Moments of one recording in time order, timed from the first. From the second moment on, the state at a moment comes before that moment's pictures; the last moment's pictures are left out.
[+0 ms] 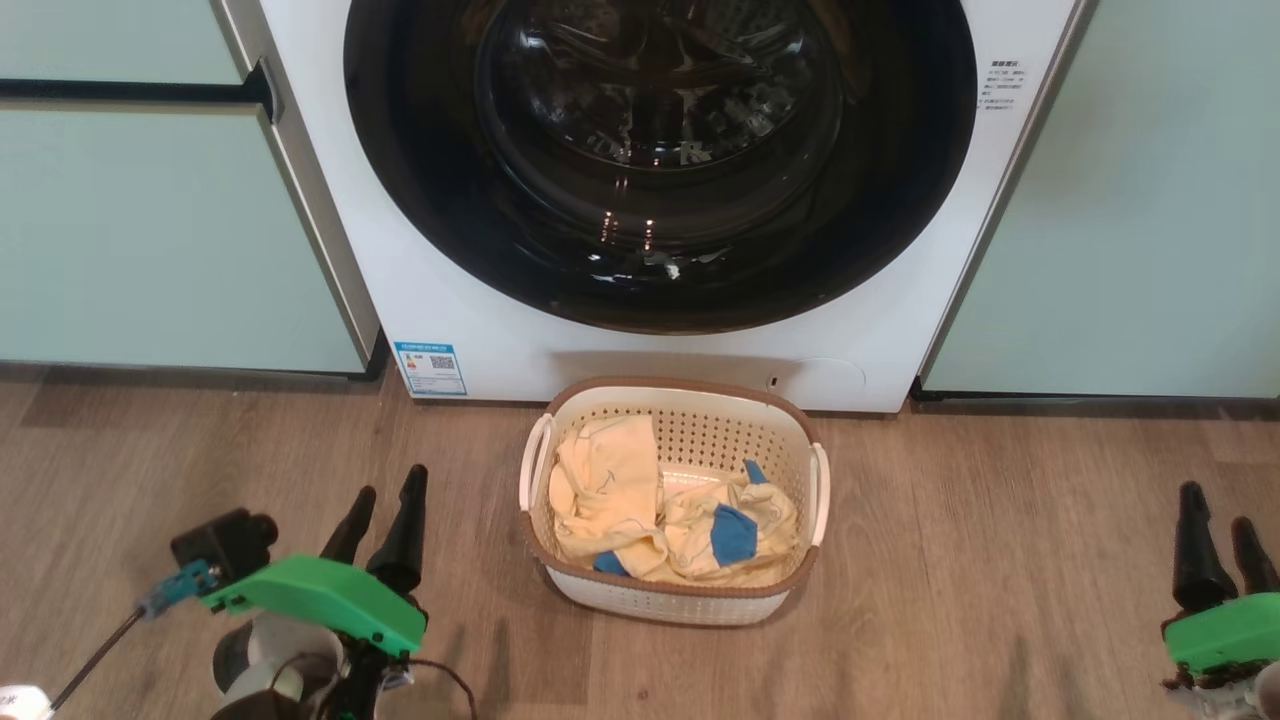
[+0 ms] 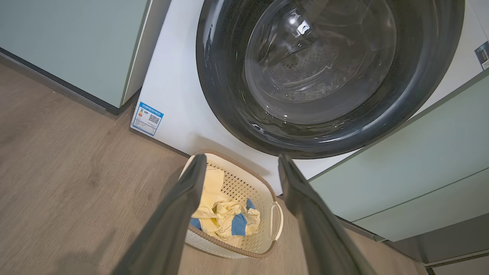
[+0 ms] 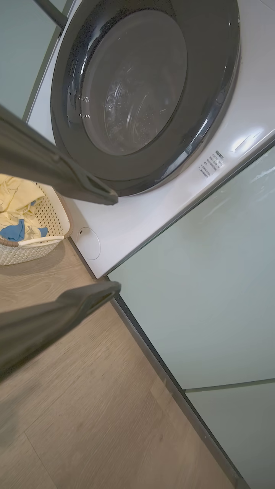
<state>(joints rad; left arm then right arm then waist) -0.07 0.11 -0.04 0.27 -0.75 -0.08 -0.09 -0.09 -0.09 -0.13 0.37 0.66 0.13 -0.08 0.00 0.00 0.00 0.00</state>
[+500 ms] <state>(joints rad) -0.09 0.11 -0.06 0.29 -0.60 -0.07 -0.13 -0.09 -0.09 -0.12 0.37 0.49 0.13 -0.12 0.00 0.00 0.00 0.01</state>
